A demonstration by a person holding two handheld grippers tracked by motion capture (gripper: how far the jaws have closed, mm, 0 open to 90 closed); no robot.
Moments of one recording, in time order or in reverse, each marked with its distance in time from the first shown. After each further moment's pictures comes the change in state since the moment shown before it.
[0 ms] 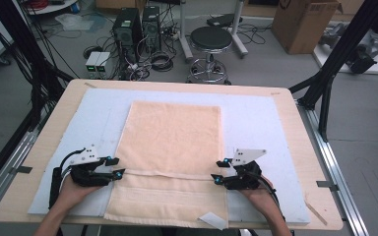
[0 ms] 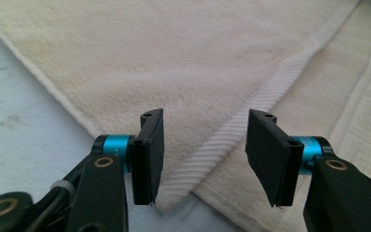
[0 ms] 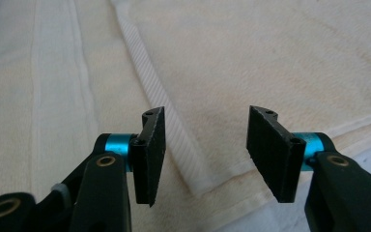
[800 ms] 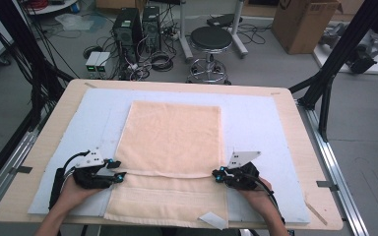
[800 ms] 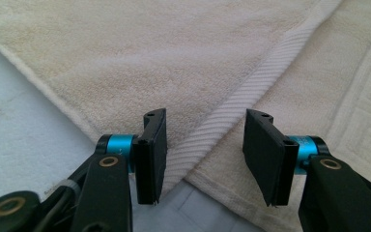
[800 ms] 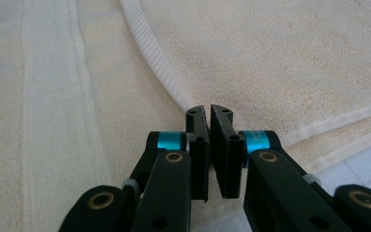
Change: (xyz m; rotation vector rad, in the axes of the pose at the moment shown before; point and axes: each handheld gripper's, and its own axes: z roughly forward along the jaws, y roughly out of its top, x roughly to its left) left arm -0.002 -0.002 0.005 0.044 0.020 0.045; right arm 0.000 -0.004 0.007 0.057 0.013 -0.003
